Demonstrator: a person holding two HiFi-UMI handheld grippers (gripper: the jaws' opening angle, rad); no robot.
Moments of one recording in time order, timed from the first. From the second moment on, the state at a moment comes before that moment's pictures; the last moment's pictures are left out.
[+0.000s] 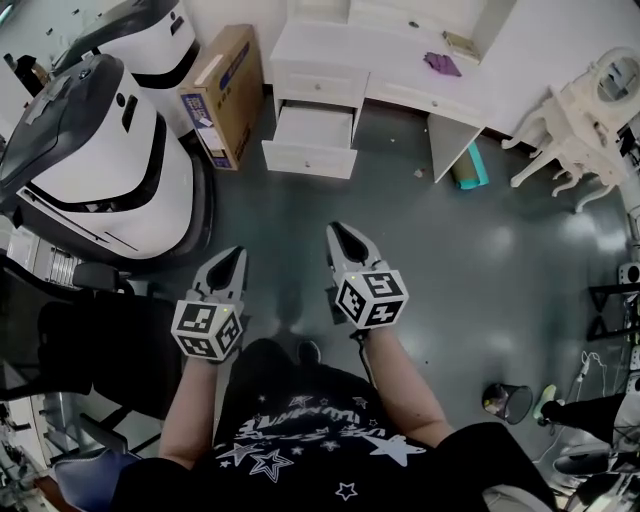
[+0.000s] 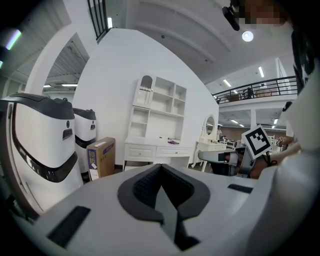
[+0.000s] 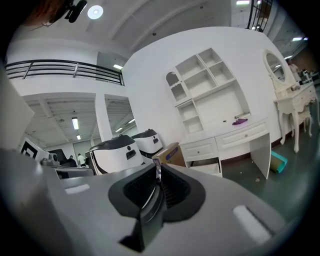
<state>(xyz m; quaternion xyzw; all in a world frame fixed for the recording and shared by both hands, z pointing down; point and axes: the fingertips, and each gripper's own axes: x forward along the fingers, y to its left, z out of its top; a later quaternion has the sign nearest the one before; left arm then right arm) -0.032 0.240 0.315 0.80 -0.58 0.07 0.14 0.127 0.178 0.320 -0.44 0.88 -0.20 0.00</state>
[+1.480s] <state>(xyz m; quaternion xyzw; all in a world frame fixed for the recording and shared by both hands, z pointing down) -0.134 -0.019 0.387 0.87 -0.44 0.09 0.20 0.063 -0.023 0.383 -0.60 0.76 -0.23 -0.07</state>
